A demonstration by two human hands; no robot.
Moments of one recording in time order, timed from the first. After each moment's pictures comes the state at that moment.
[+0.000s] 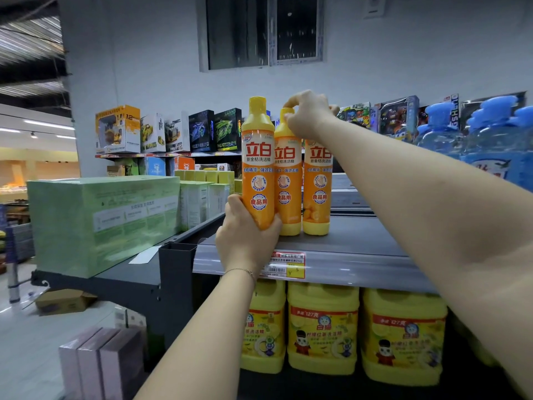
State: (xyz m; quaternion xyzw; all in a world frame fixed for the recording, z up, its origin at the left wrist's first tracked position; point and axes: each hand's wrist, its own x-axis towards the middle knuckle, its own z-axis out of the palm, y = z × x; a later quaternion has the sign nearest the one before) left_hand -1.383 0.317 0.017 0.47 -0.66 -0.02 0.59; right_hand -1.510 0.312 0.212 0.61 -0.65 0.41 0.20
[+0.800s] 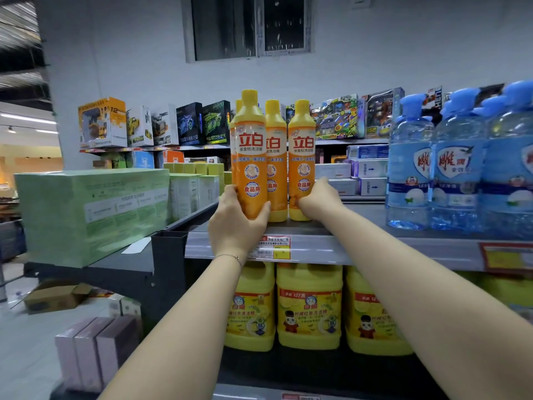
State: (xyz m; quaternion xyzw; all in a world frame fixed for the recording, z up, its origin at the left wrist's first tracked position) left_hand -1.382 0.322 0.014 0.42 -0.67 -0.01 0.61; right_hand -1.533 0.347 0.064 0.48 -0.73 0.47 -0.09
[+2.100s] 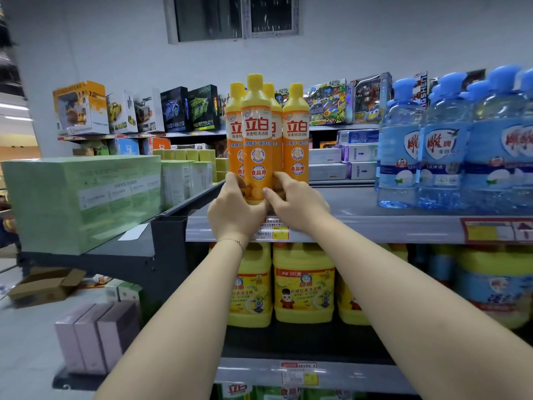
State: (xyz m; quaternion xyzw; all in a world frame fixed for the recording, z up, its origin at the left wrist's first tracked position) left_hand -1.381 0.324 0.009 0.42 -0.68 -0.01 0.61; right_hand -1.494 0.384 0.033 0.65 -0.65 0.38 0.09
